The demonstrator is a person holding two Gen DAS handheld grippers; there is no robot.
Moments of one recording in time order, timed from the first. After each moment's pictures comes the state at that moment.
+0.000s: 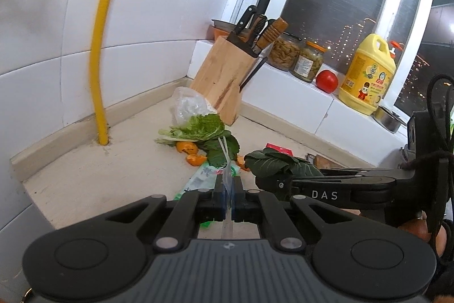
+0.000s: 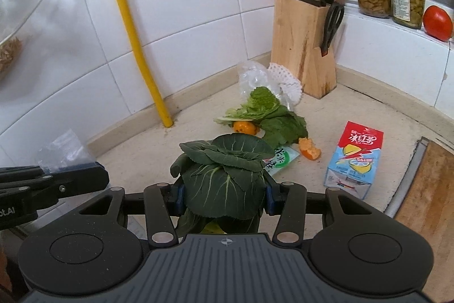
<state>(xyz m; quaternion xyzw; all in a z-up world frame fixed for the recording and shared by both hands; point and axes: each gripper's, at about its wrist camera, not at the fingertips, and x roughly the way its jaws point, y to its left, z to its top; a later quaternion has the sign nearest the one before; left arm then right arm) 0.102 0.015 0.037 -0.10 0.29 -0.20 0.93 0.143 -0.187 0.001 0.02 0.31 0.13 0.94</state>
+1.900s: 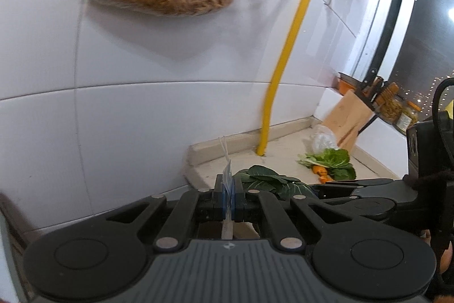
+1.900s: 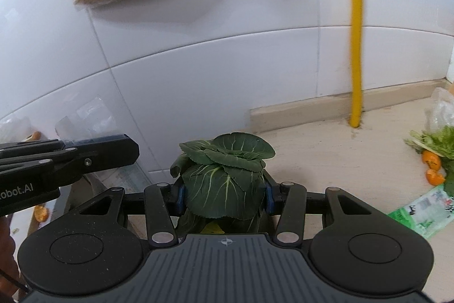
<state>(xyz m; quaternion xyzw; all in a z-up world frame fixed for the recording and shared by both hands) -0.012 0.175 0.035 -0.16 0.24 0.04 0.96 0.119 0.025 -0.015 -0.09 0.33 0.35 0.87</state>
